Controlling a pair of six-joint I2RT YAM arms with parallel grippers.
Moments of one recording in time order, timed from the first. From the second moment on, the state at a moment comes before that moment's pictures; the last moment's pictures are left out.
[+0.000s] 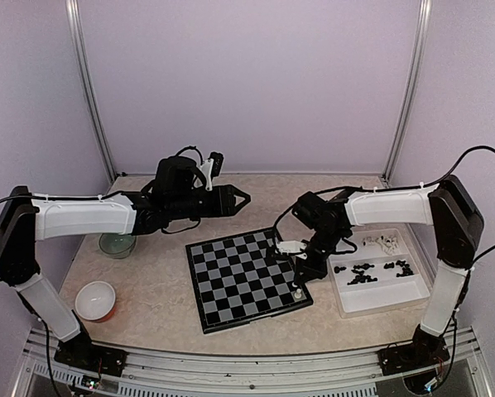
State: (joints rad) left arm -0.76 1.64 1.11 0.18 0.15 -0.53; right arm 0.73 1.84 1.25 -0.79 -0.35 -0.65
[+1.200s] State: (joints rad) left arm -0.79 1.63 1.14 0.09 0.15 -0.44; right arm 0.27 1.65 1.28 -0.84 -0.44 -0.60
